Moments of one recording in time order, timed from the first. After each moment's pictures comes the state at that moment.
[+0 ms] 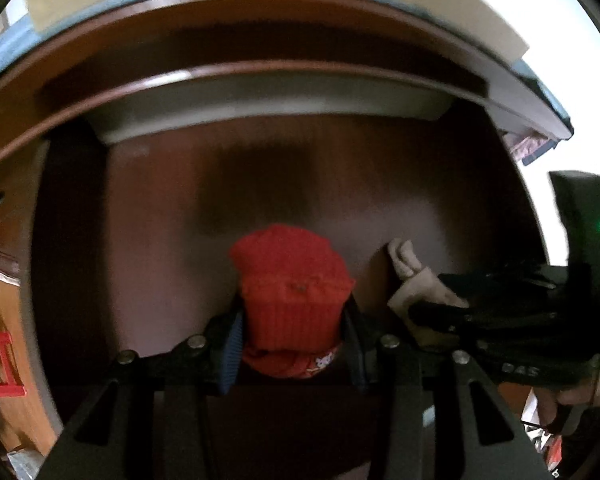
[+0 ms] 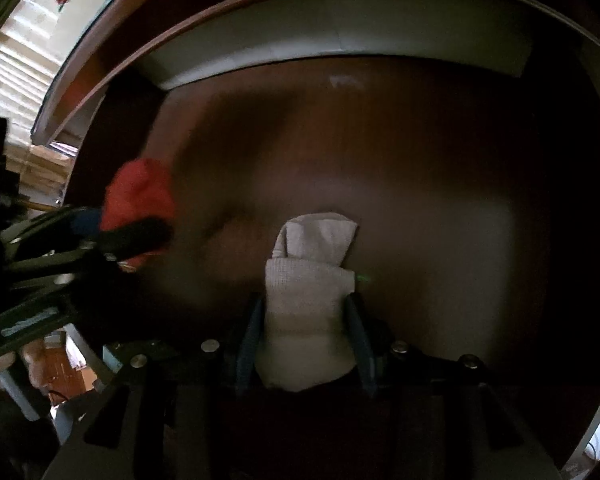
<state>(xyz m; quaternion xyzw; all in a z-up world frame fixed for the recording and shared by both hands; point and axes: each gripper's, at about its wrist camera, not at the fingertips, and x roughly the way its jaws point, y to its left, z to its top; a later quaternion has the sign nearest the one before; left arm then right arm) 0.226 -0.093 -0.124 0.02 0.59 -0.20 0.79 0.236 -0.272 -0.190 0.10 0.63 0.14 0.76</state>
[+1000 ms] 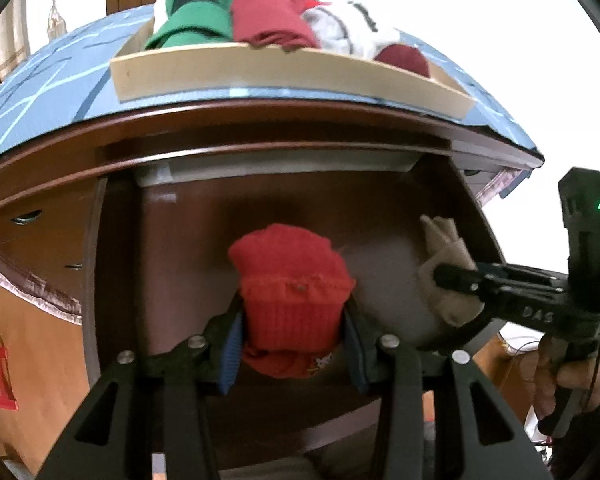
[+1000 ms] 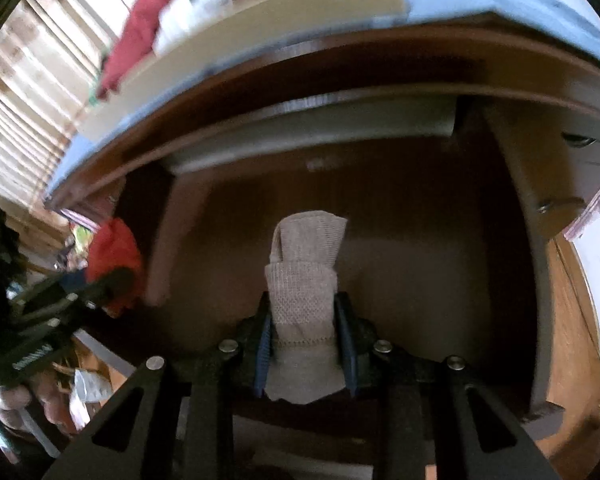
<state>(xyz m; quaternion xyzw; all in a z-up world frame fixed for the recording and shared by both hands) 0.192 -0.062 -0.069 0.00 0.51 -0.21 0.83 0.194 -0.297 -0.118 0.15 0.52 0.09 0.83</state>
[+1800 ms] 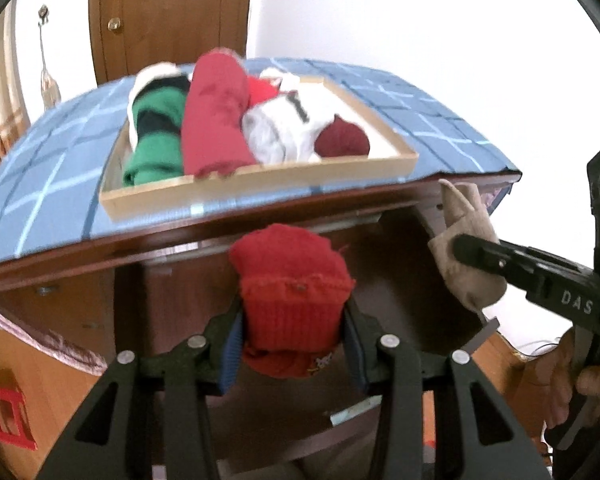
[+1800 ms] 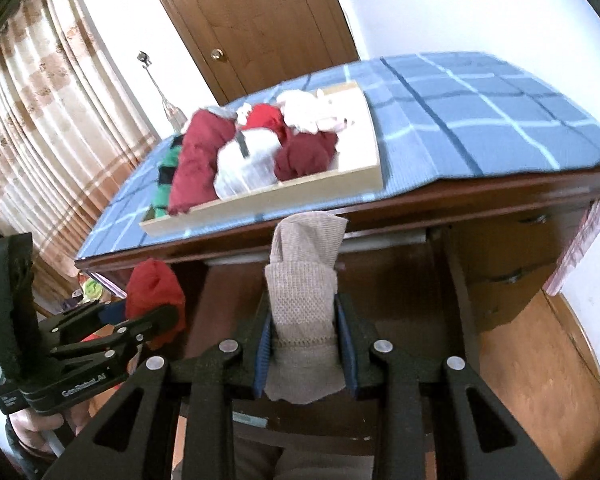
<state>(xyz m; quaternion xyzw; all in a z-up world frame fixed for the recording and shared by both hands) 0.186 -0.089 0.000 0.04 0.43 -0.22 0.88 0.170 -0.312 -0.022 0.16 0.39 0.07 0.91</state>
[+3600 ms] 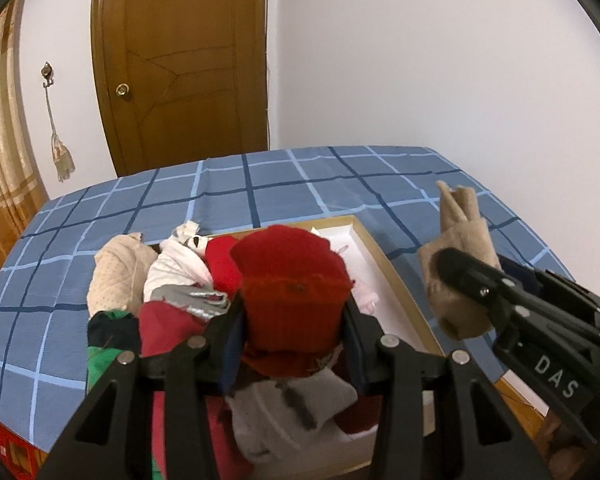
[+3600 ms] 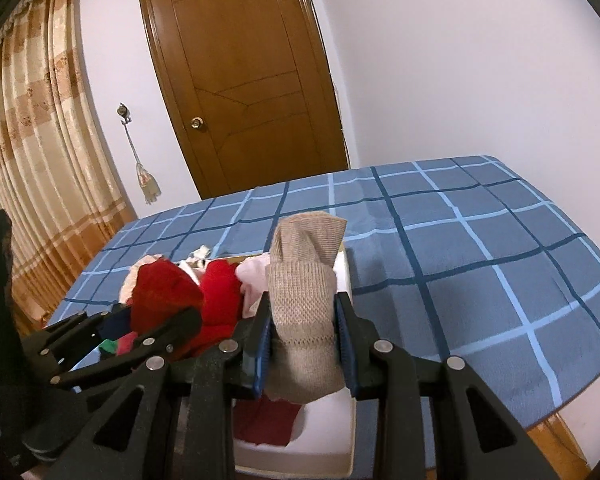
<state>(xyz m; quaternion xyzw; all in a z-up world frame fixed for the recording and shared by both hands) 0.355 -0.176 0.065 0.04 0.34 -0.16 0.92 0.340 -0.351 0.052 0.11 0.28 0.01 0.95</state>
